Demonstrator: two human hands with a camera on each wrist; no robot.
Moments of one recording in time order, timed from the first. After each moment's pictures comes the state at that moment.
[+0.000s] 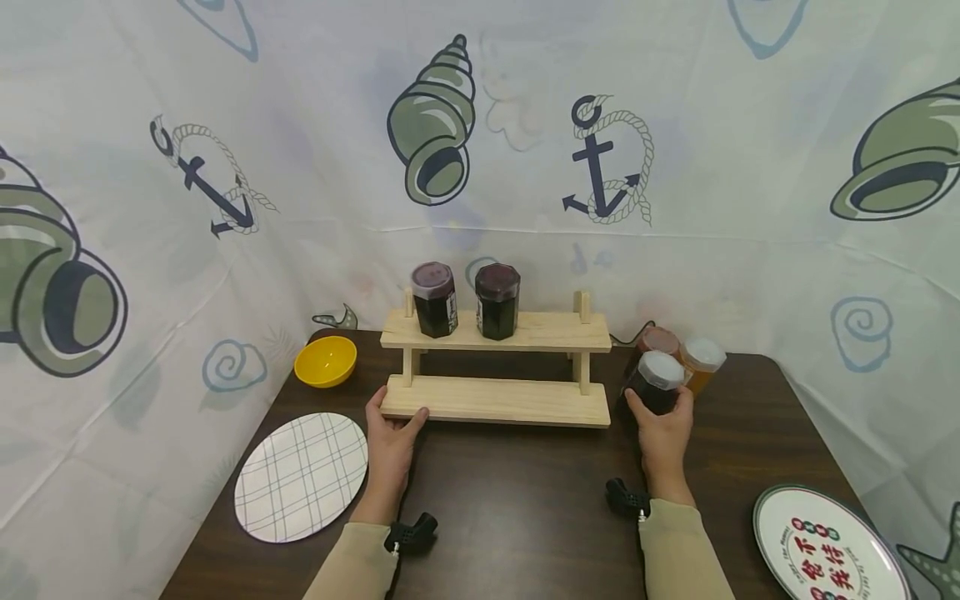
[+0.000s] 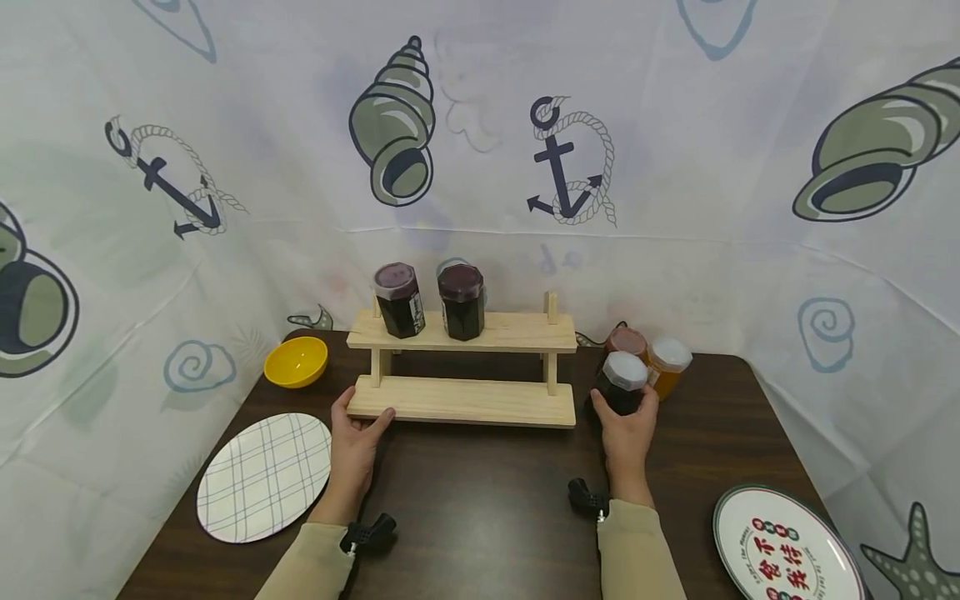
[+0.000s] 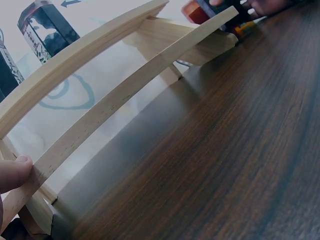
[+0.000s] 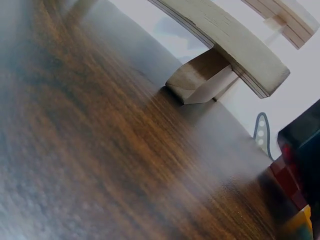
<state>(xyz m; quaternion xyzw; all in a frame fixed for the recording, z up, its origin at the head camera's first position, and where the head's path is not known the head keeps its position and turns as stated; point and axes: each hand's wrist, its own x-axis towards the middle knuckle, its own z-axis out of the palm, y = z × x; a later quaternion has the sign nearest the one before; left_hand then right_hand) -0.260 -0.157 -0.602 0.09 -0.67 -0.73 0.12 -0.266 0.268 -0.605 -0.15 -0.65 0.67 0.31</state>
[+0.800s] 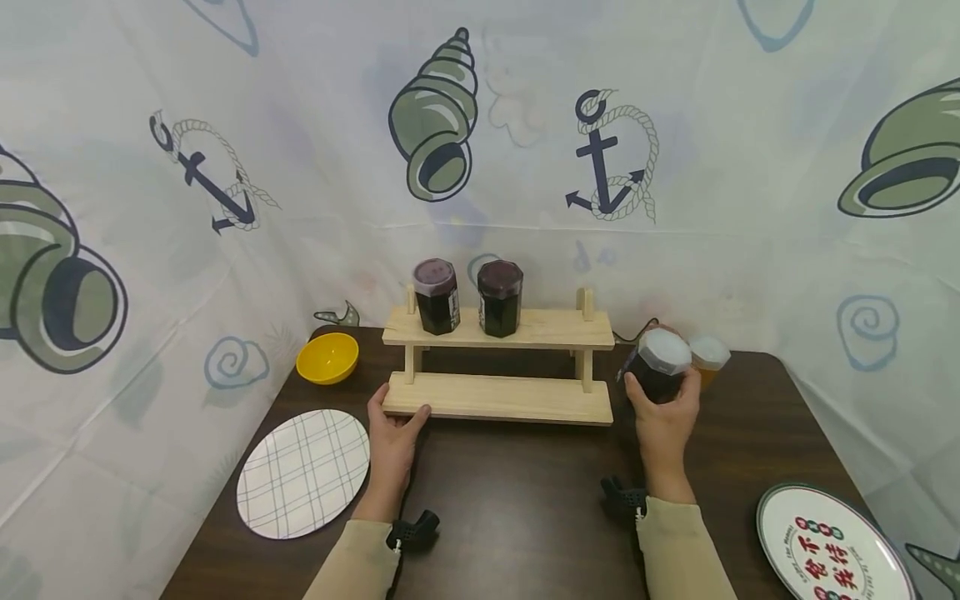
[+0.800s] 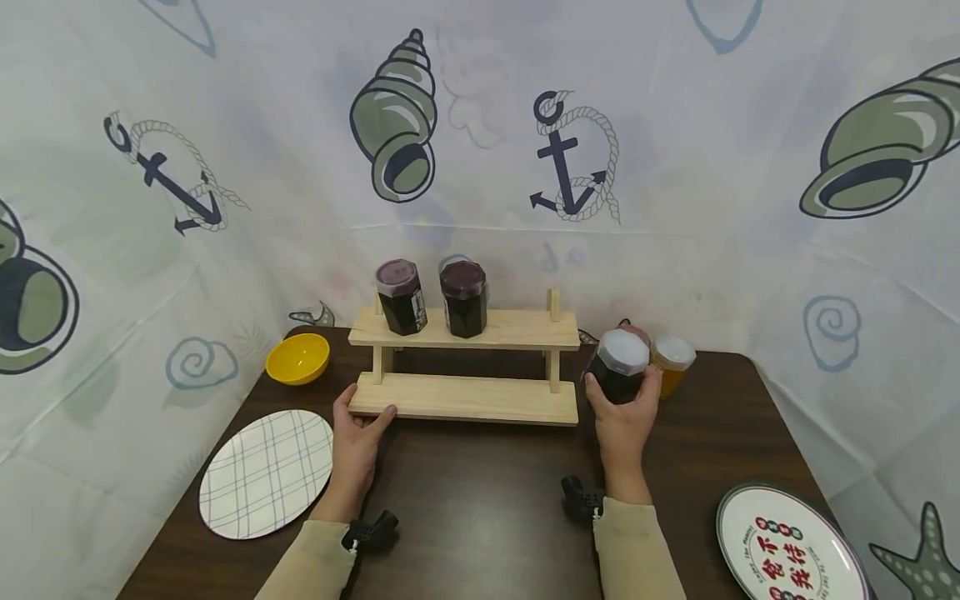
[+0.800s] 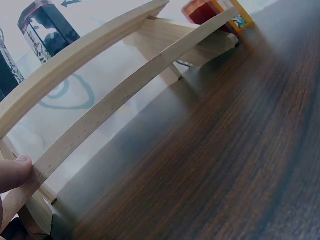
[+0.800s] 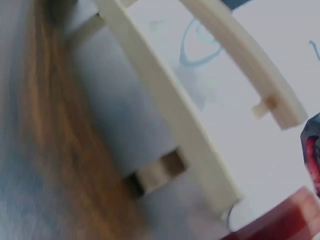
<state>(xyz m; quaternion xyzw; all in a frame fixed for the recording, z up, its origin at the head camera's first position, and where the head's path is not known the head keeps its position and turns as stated) -0.259 -0.156 -0.604 0.10 -0.67 -0.72 0.12 -0.251 0.239 -0.545 -0.05 -0.64 0.66 0.40</state>
